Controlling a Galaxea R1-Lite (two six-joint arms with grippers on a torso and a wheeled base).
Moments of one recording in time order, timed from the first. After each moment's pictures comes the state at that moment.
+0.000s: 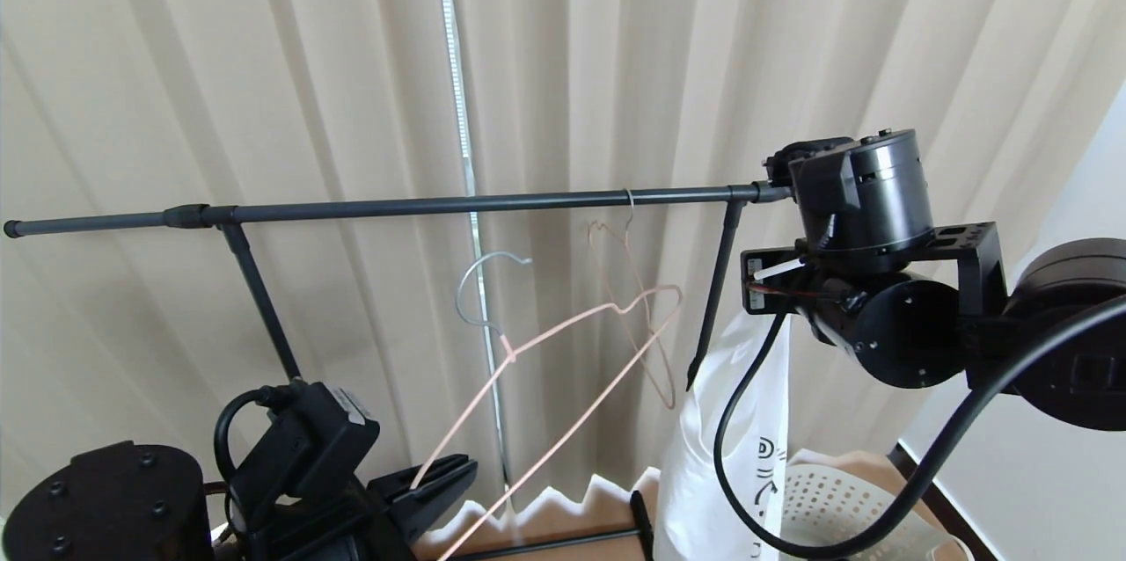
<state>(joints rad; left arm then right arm) -0.77 1.51 -0.14 -1.08 0.02 -0.01 0.67 1.74 -1.11 -0.09 -0.83 0.26</state>
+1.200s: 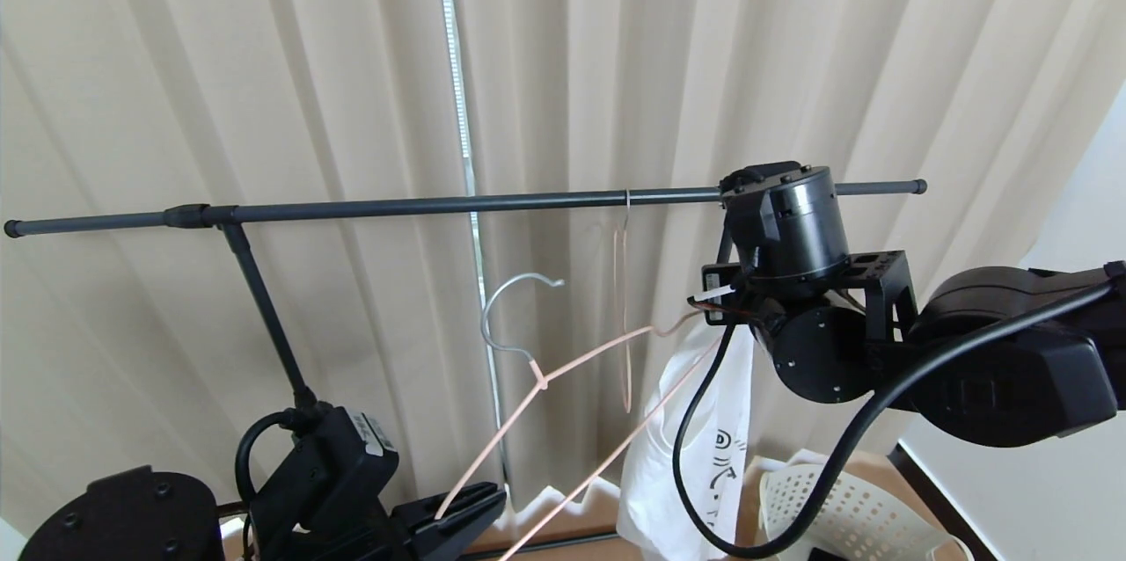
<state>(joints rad) -0.83 1.56 -0.11 -1.17 -0.03 -0.05 0.72 1.84 -1.13 -0.18 -0.91 0.27</state>
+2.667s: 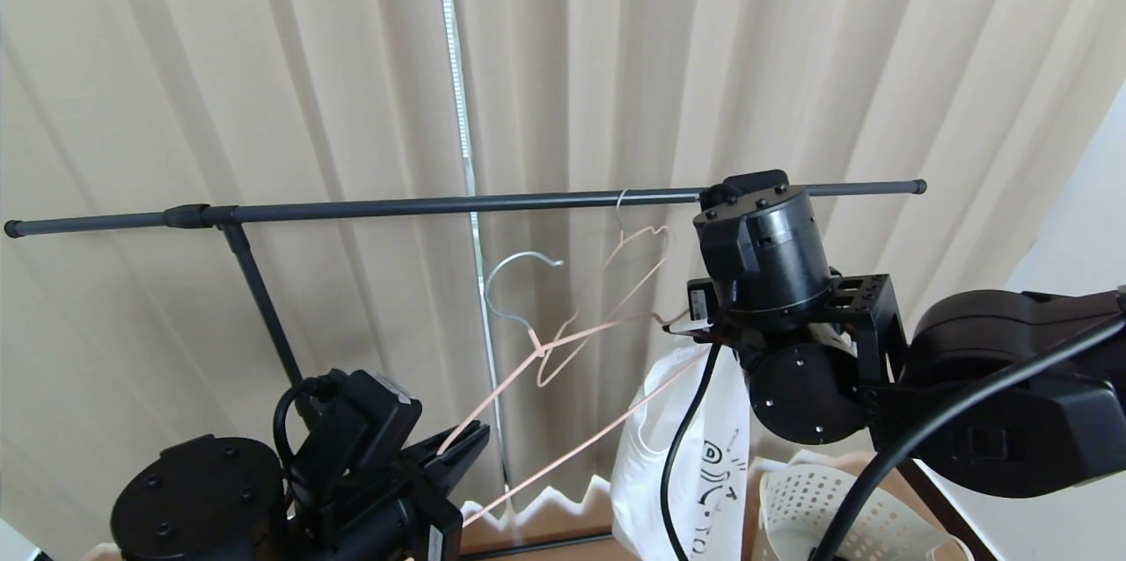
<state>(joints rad) -0.77 1.72 -0.14 -1.33 0.18 0.03 0.81 1.83 -1.11 -0.18 -1.03 0.26</state>
